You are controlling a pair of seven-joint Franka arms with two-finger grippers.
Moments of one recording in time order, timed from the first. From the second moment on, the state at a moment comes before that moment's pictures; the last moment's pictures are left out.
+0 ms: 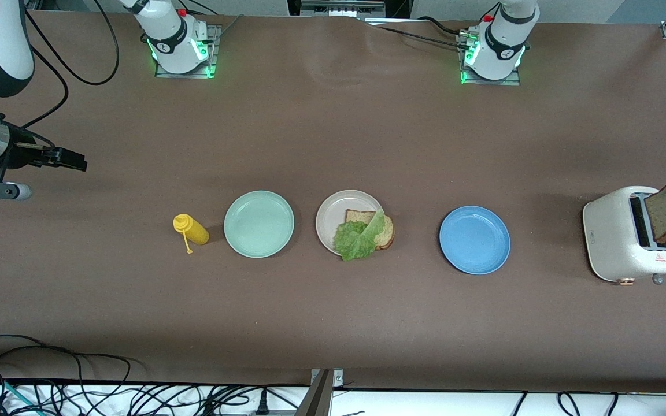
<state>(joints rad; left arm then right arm) 0.48 0.34 -0.26 -1.39 0.17 1.62 0.41 -0.04 0.15 0.00 -1.66 -0.04 1.62 0.05</state>
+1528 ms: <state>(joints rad) 0.00 0.65 -0.46 -1.37 -0.40 1.86 0.23 -0.04 0.17 0.01 -1.66 -0.04 1.62 0.05</state>
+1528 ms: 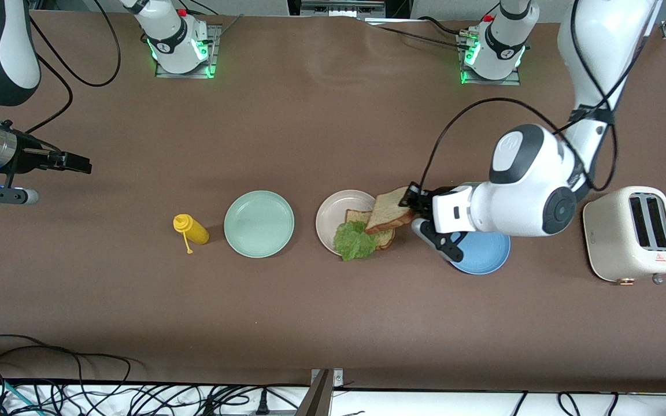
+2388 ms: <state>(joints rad) -0.02 0.89 -0.46 -1.37 -0.61 1.97 0.29 -0.04 0.18 0.00 -1.66 -0.04 1.62 0.05</state>
